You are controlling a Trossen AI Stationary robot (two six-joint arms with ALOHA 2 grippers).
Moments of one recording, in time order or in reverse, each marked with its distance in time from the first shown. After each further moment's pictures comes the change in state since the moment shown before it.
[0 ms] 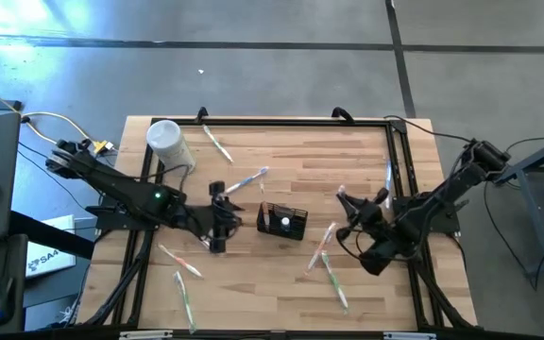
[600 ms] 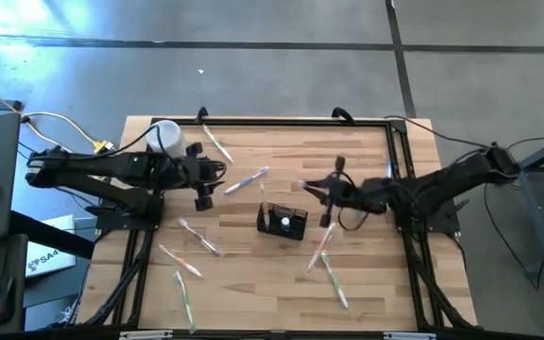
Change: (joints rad) left arm 0.380 -0.242 -0.088 -0.207 0.169 0.149; right arm -0.454 -0.098 -0.030 0.876 -0.968 -1.105
